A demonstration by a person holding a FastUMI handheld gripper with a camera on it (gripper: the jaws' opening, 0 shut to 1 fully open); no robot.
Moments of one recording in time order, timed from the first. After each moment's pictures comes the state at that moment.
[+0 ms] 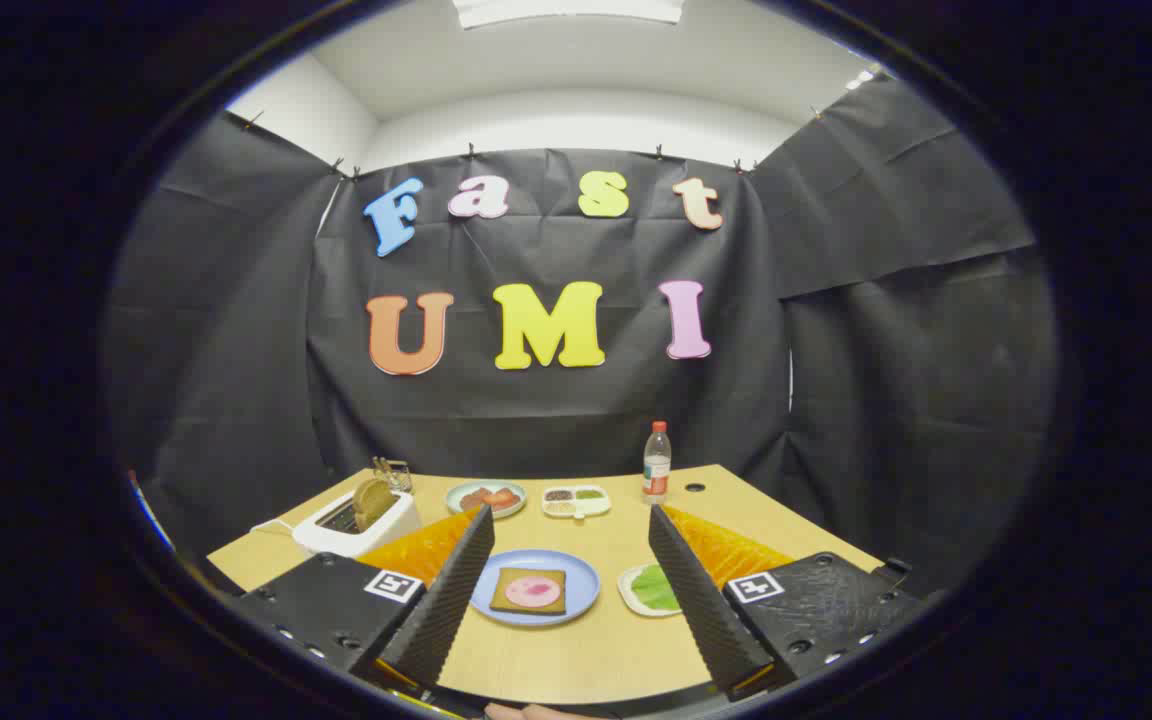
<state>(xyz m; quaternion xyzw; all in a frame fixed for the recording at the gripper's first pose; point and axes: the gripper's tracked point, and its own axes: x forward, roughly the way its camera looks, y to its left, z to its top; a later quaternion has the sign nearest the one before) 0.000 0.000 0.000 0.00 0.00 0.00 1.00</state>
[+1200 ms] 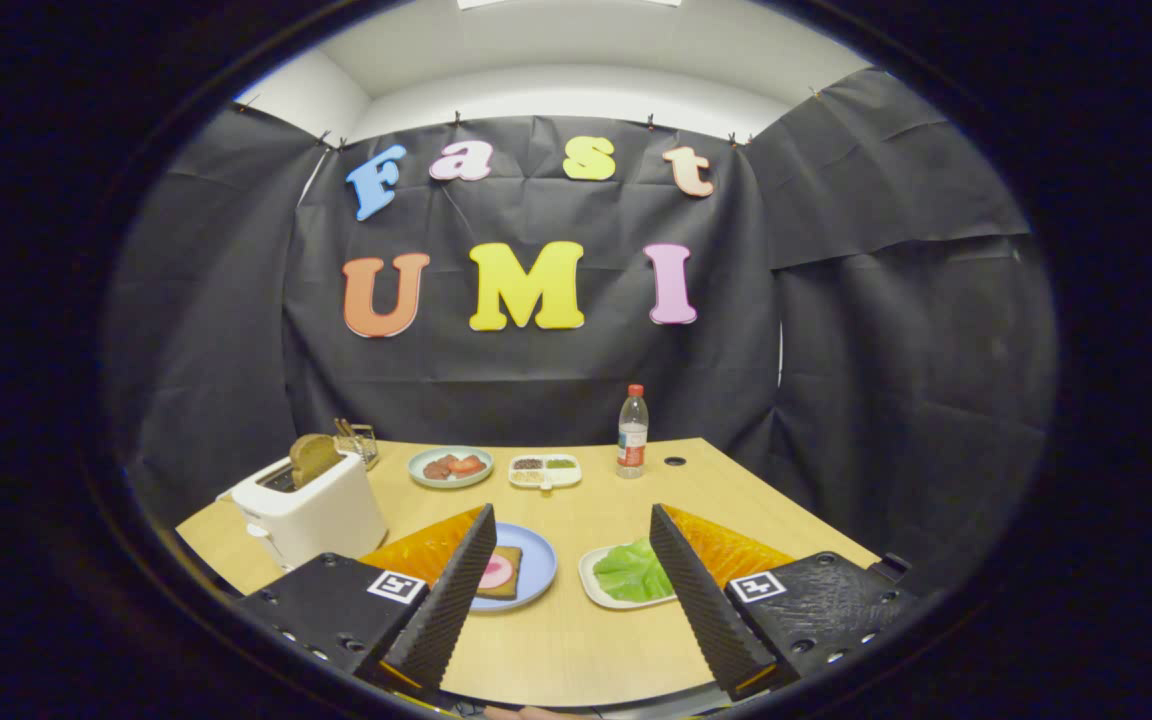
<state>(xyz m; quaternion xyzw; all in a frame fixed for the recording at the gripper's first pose) 0.066 -0.058 -0.064 -0.02 0.05 -0.02 1.00</state>
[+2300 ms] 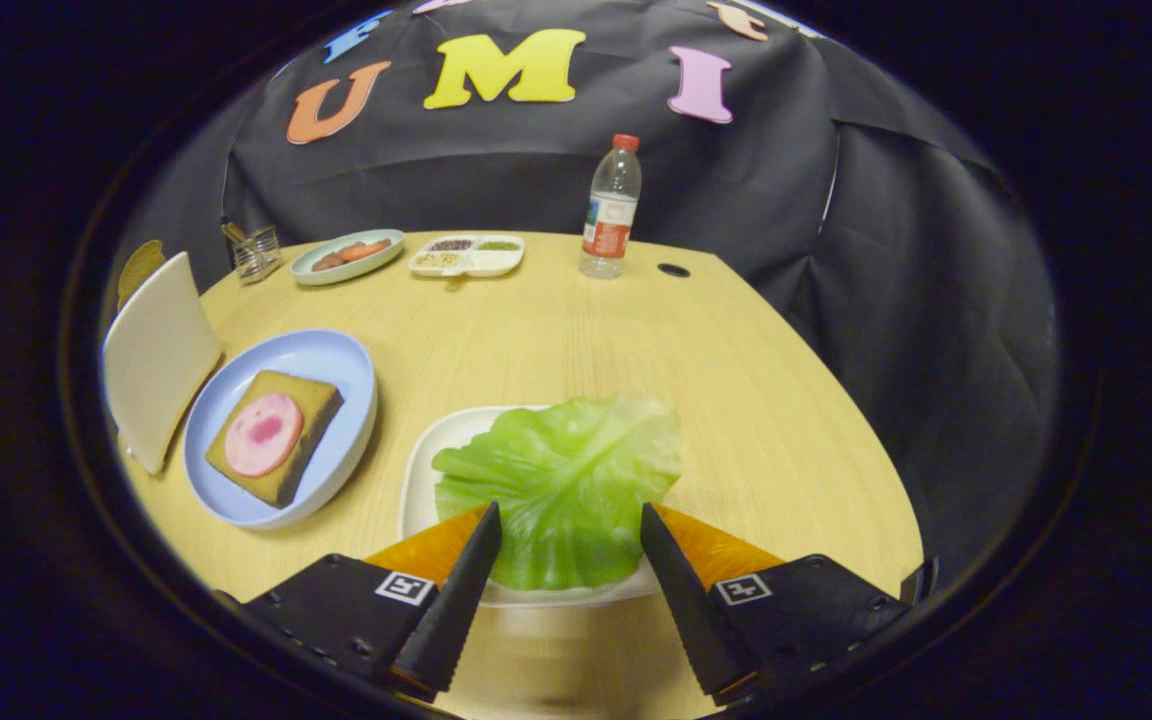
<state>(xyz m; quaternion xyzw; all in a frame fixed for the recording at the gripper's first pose) 0.207 -0.157 -0.247 -0.07 0.35 -0.02 0.93</state>
